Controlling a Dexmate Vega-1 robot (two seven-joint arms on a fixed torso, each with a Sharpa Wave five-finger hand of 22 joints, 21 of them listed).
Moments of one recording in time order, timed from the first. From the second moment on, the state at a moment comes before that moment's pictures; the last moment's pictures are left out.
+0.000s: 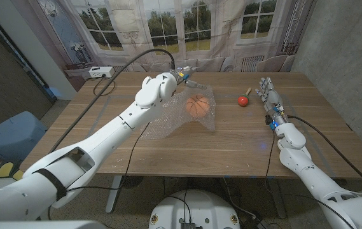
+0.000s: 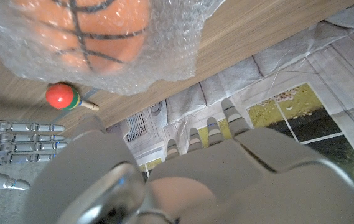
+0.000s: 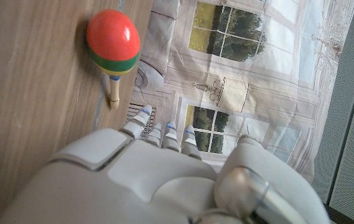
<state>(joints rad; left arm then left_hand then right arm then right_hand) 0.51 0.46 0.75 -1.80 0.98 0.47 -0.50 0.50 -0.03 0.06 0.01 0.21 -0.14 -0.18 0.17 0.19 -0.10 0.05 0.19 0.22 -0.04 0.14 0.18 0.19 0.07 0.21 0.25 0.21 -0.84 -0.39 -0.18 -1.00 0.60 0.62 0.24 0.27 0.12 0.03 0.08 0.26 0.04 -0.04 0.19 0.18 0.02 0.09 0.20 0.19 -0.09 0.06 0.19 0.18 0.10 0.06 0.20 0.17</state>
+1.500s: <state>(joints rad) 0.47 0.46 0.89 -1.70 1.01 0.51 -0.63 0.51 -0.09 0.01 -0.01 0.25 -0.17 -0.21 0.19 0.19 -0.12 0.04 0.21 0.22 -0.02 0.16 0.19 0.19 0.11 0.21 0.26 0.22 -0.96 -0.42 -0.14 -1.13 0.61 0.61 0.20 0.27 0.12 0.03 0.08 0.26 0.04 -0.04 0.19 0.18 0.03 0.09 0.20 0.19 -0.09 0.06 0.19 0.18 0.10 0.06 0.20 0.17</state>
